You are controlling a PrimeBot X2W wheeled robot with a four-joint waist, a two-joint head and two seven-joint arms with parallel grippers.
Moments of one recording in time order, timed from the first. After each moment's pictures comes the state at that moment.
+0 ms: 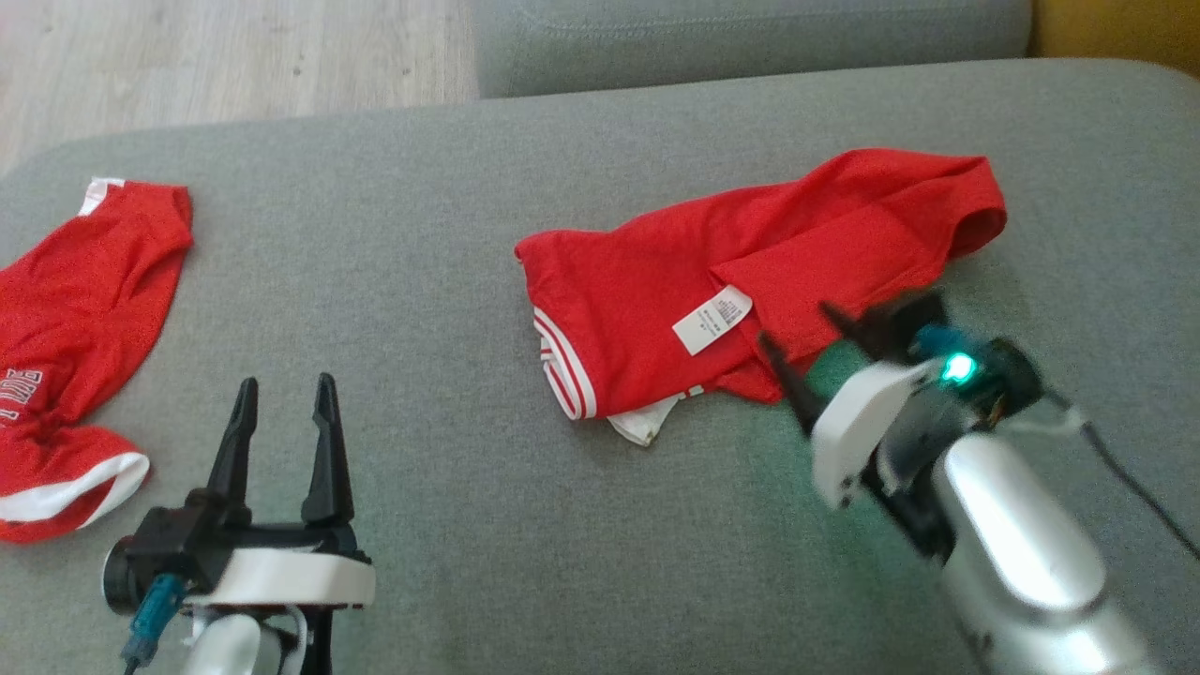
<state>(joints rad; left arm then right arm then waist) -0.08 0.20 -0.21 0.19 -0.39 0.03 -0.25 -0.42 -0.18 0.40 0.45 0.24 0.12 0.21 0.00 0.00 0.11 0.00</state>
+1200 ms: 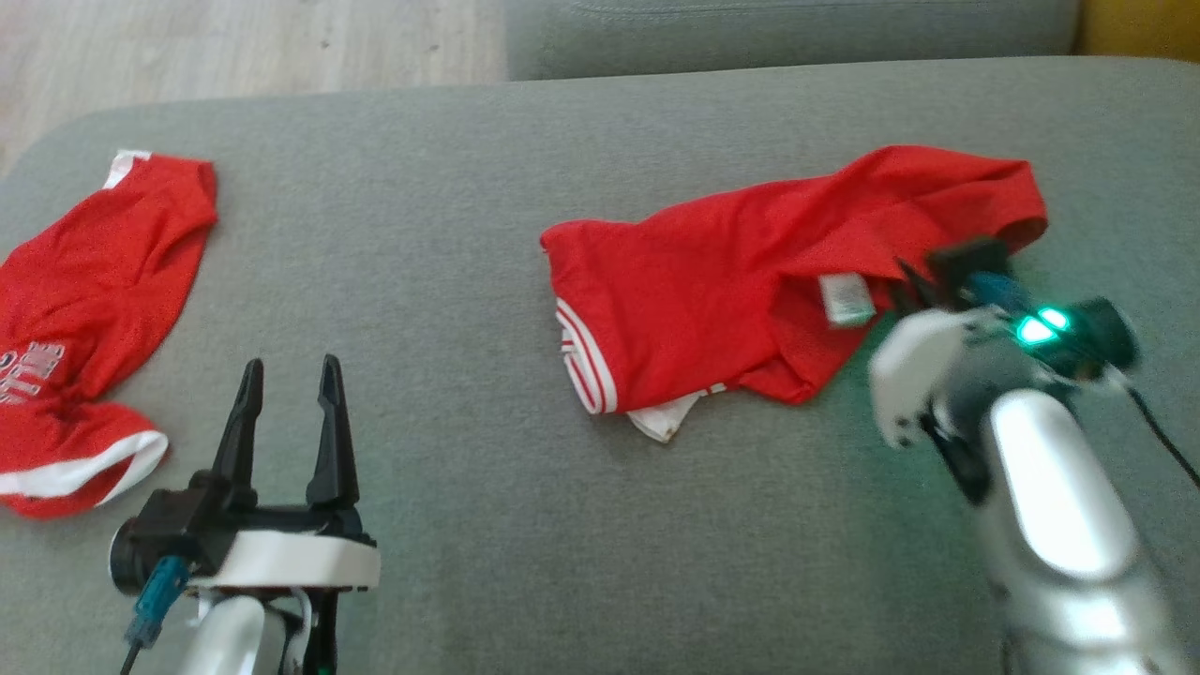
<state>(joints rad) -0.11 0.17 -0.19 0.21 -0.37 0.00 -0.25 -0.44 -0.07 0.09 0.47 -0.16 0.12 0.29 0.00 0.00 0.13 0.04</state>
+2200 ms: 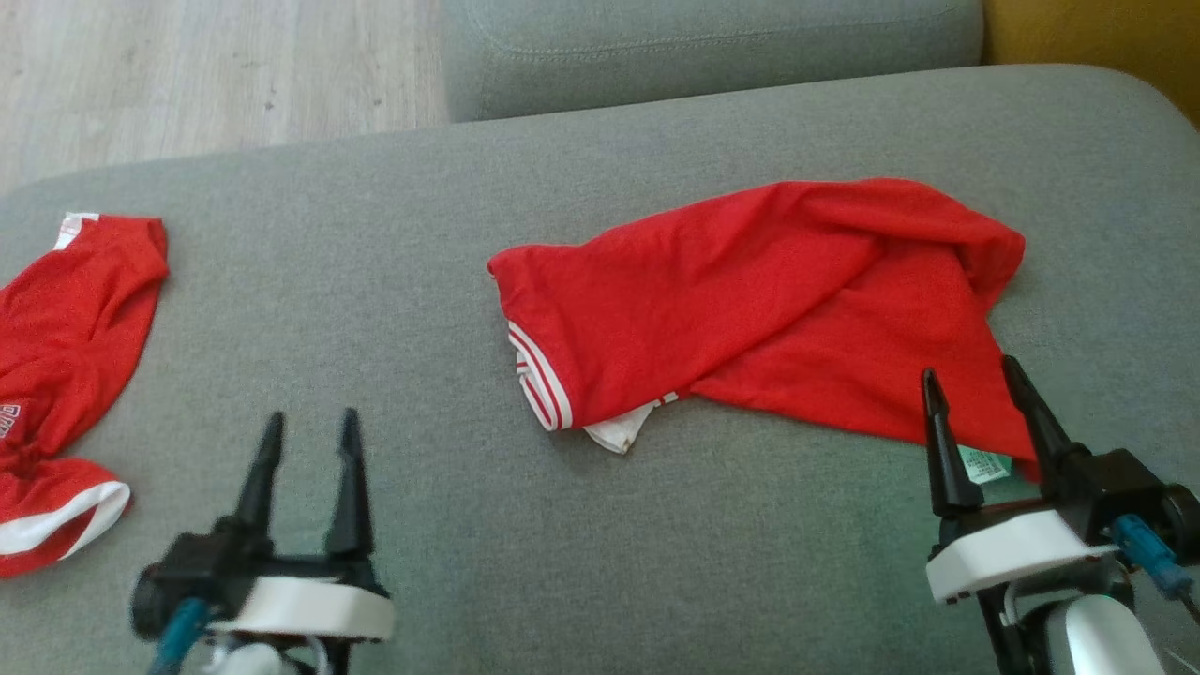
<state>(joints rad) -0.03 0.17 -0.19 0.20 -0.36 0.00 -0.25 0.03 -0.04 -0.01 0.03 -0.01 0.12 -0.07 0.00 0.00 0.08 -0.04</state>
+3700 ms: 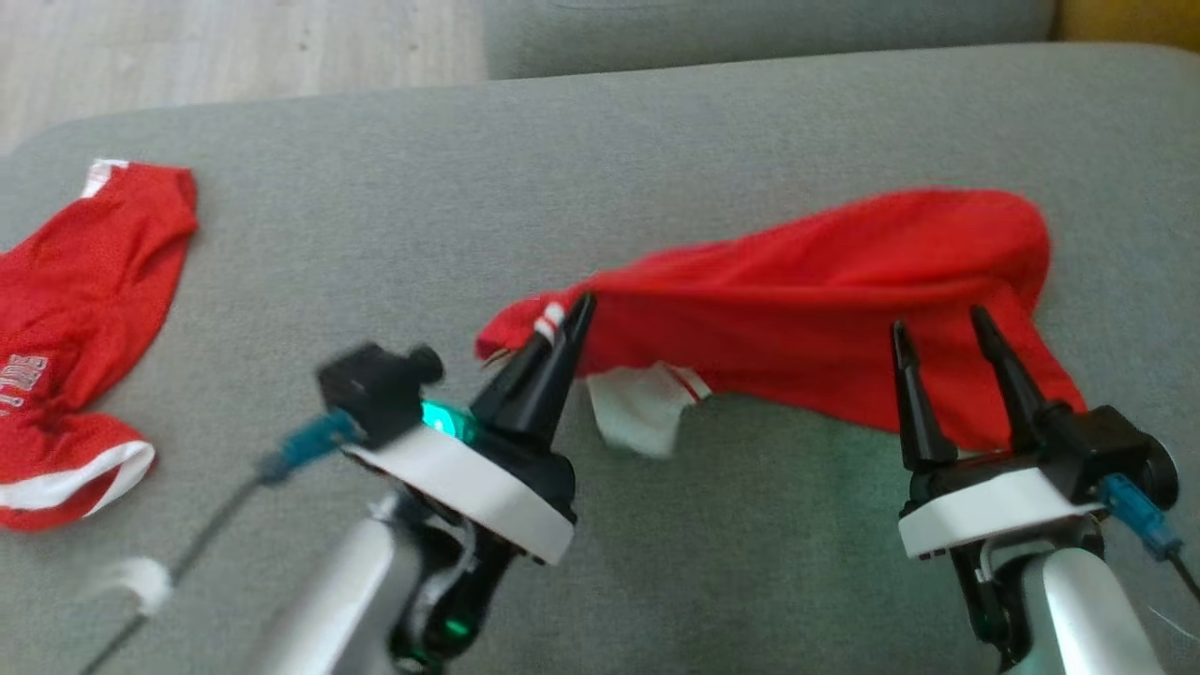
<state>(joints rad) -0.26 0.15 -0.55 -0.11 -0.68 -0.04 0.16 -0.06 -0.04 0.05 0.07 0.07 0.12 -0.11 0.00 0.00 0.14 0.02</state>
